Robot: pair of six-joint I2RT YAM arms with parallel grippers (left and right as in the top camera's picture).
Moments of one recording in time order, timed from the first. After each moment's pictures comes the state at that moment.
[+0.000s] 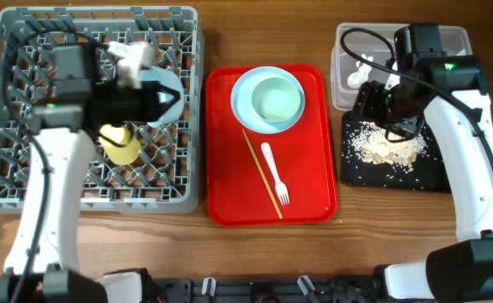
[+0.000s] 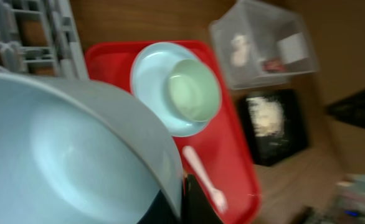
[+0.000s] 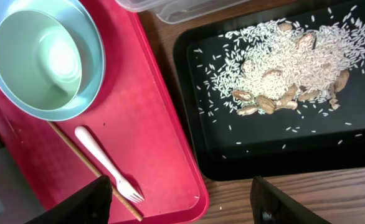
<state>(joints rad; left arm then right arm) 0.09 1.47 1.29 -0.82 0.79 0.01 0.06 1.60 1.54 -1.29 -0.08 0.40</state>
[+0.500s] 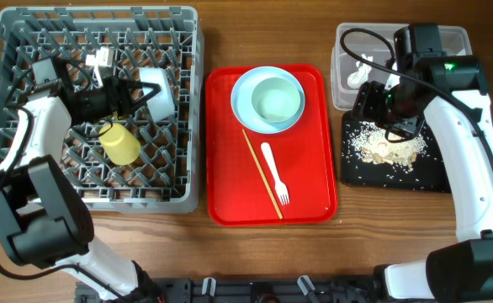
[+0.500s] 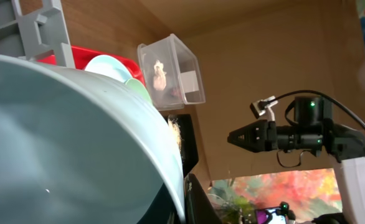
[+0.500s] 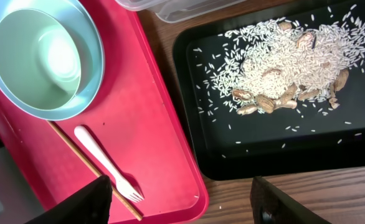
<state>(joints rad) 0.32 1.87 1.29 -0.75 1.38 0.06 0.06 1.60 1.54 -1.30 -0.08 0.40</state>
